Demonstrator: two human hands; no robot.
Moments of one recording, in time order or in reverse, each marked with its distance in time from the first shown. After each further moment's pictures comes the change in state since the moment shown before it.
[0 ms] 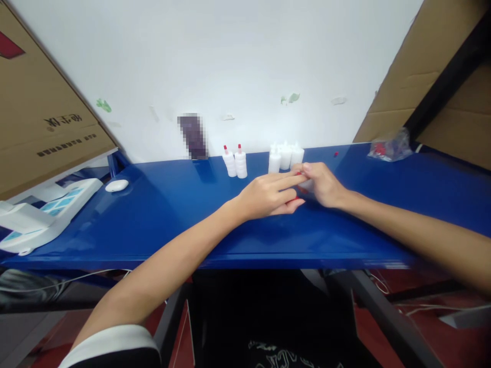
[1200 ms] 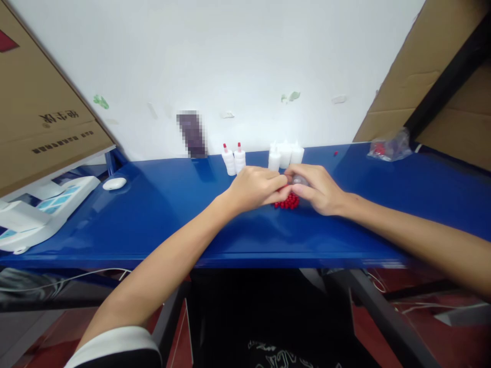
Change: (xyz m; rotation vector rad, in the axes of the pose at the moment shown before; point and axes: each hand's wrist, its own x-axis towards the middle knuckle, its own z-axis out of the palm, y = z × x) left_hand -0.001 -0.014 -0.022 0.155 0.060 -0.032; right_hand -0.004 -0.016 0.004 -0.338 -0.021 -0.299
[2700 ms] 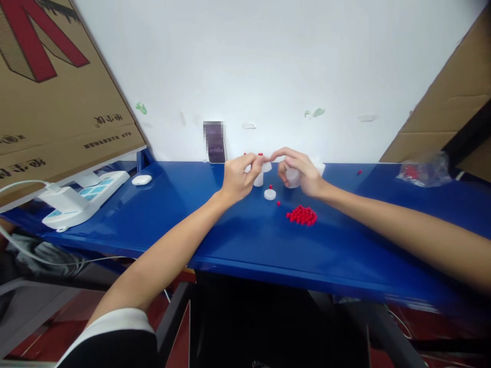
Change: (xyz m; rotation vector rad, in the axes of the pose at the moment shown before) left_hand -0.033 -0.040 -0.009 -0.147 0.349 -0.558; right_hand 0.082 0.019 0.037 0.717 0.010 0.125
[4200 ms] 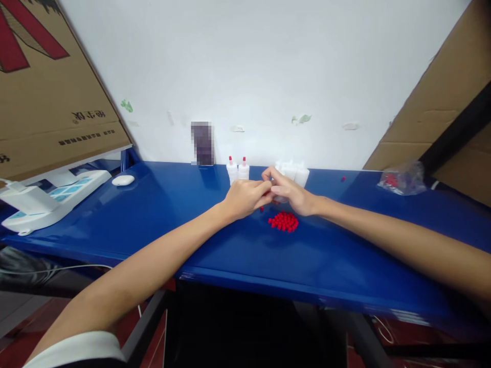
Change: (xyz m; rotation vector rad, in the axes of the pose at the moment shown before) left_hand -0.018 0.013 0.034 0.296 -0.319 0.305; right_hand -0.024 0.006 -0.014 0.004 -0.339 0.083
